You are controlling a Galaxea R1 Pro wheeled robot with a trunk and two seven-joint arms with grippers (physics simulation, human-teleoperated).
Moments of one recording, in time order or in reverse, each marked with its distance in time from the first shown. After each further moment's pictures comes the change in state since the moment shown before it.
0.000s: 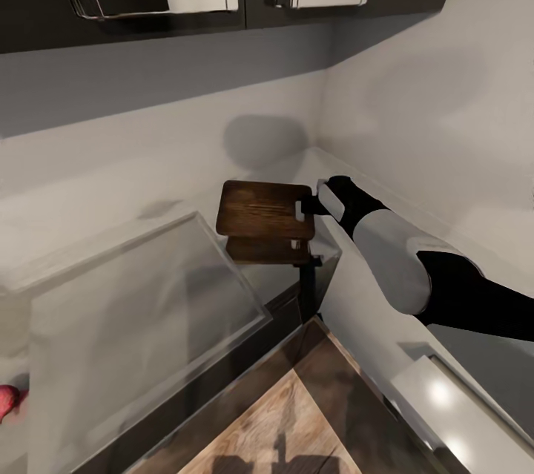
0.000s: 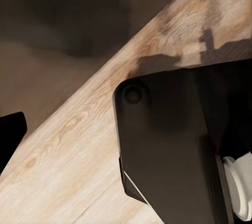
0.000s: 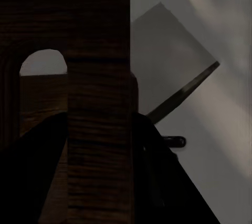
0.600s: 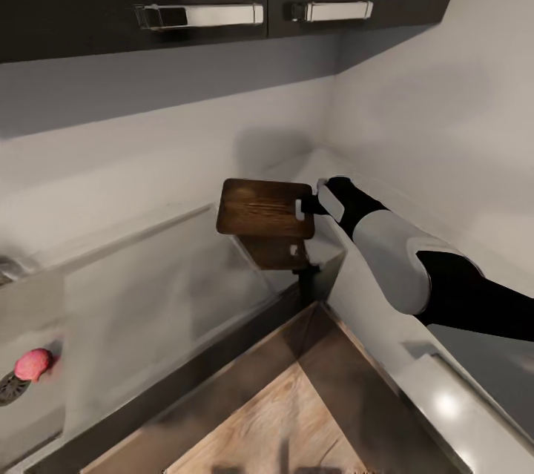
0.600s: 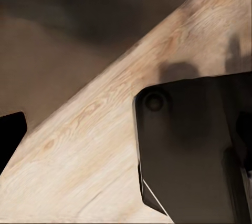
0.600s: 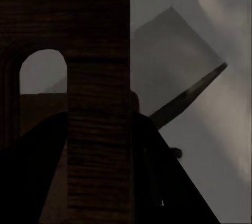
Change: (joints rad) left arm 0.001 0.007 0.000 -0.002 0.001 0.000 0.073; right arm 0.000 0.000 0.002 0.010 0.001 -0.035 -0.001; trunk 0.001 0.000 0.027
